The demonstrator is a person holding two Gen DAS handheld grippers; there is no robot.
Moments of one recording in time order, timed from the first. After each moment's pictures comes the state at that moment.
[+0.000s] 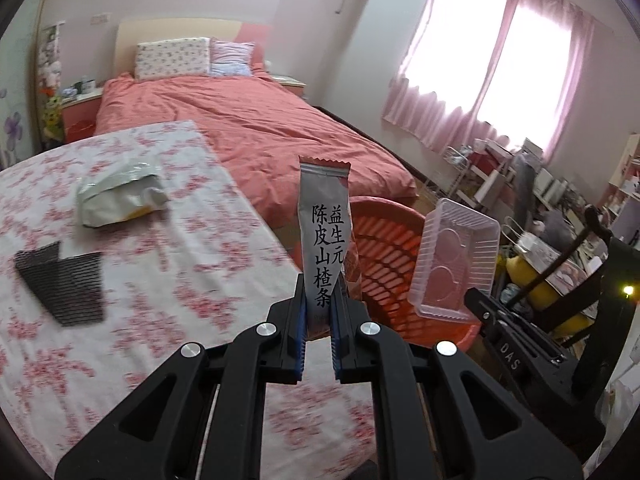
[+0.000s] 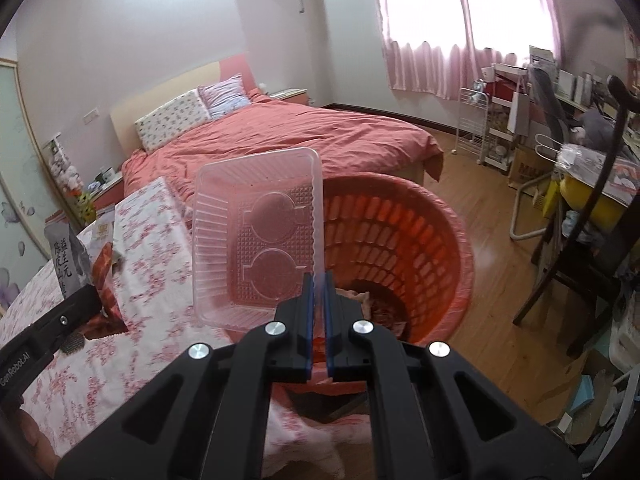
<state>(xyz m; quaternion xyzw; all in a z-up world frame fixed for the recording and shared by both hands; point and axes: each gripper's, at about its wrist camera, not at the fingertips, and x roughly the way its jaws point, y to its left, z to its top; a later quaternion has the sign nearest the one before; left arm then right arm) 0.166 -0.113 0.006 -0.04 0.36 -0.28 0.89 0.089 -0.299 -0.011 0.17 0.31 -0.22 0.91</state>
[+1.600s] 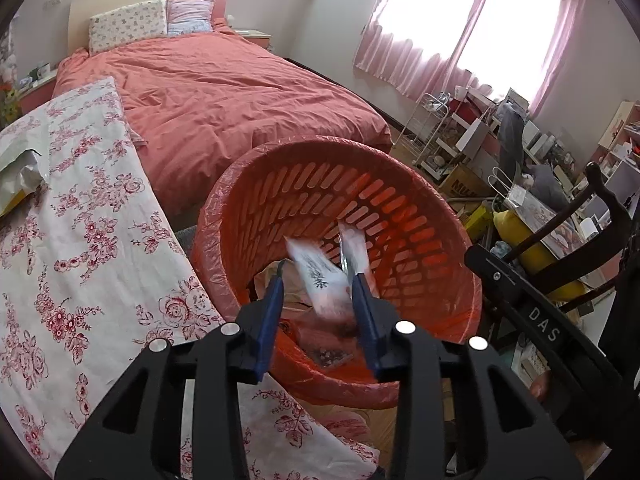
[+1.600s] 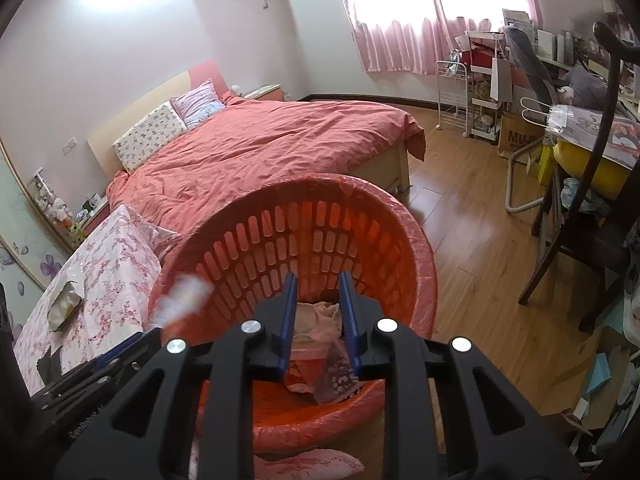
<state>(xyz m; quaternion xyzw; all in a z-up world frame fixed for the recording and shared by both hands) 0.186 -0.206 -0.036 0.00 0.43 -0.33 0.84 0.102 -0.380 -0.043 0.24 0.32 -0.24 0.89</state>
